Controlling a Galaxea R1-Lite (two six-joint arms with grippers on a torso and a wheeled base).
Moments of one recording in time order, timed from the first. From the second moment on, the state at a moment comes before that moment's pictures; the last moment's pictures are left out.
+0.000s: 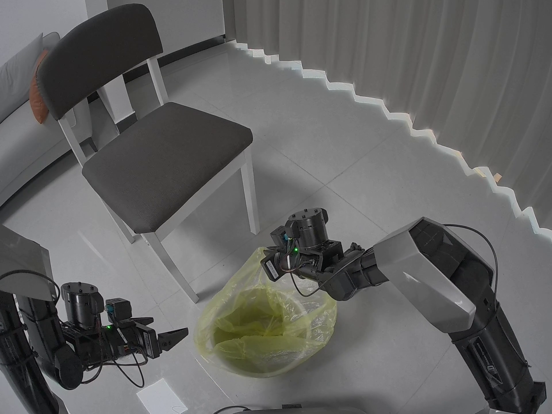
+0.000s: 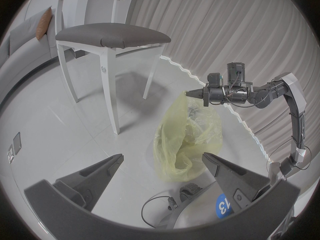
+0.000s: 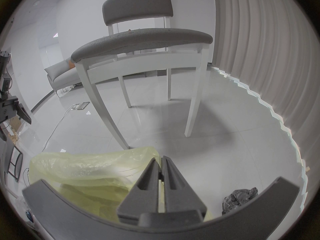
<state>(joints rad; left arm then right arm) -0.12 2.05 -0.02 -1.40 -0.38 -0.08 0.62 2.68 -1.77 -0.47 0.01 -0.17</state>
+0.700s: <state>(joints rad) -0.12 2.03 -0.02 -1.40 -0.38 -0.08 0.64 2.69 -1.81 -0.49 0.00 -0.13</state>
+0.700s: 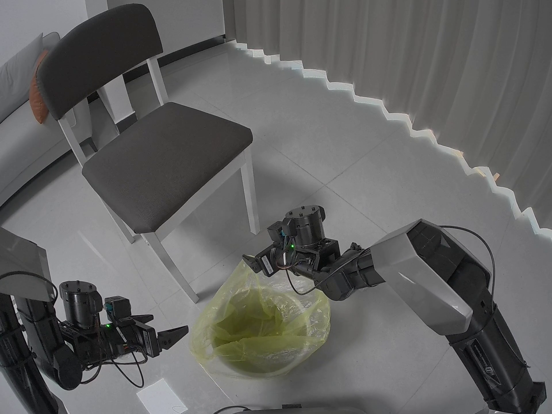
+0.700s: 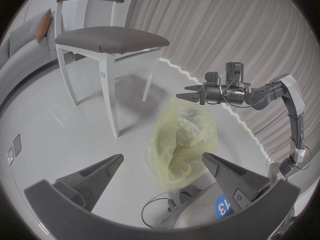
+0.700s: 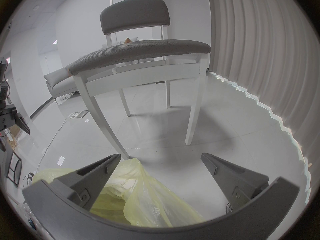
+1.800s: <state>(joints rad) -0.24 2.37 -0.18 -1.55 -0.24 -0.06 0.44 2.41 -1.20 -0.51 0.00 -0.19</state>
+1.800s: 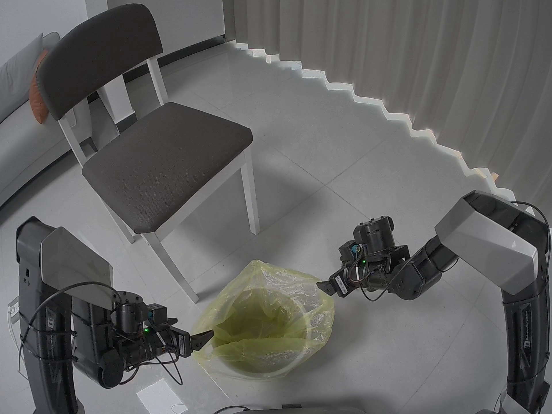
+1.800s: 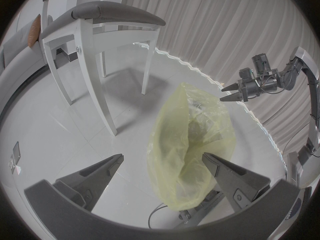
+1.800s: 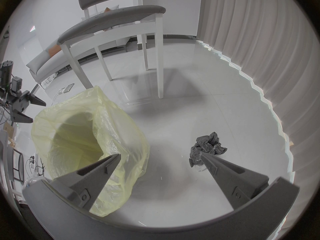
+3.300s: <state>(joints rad) -0.14 2.52 -0.42 -1.55 -0.18 -0.06 0.45 2.62 -1.56 -0.27 -0.09 -0.18</state>
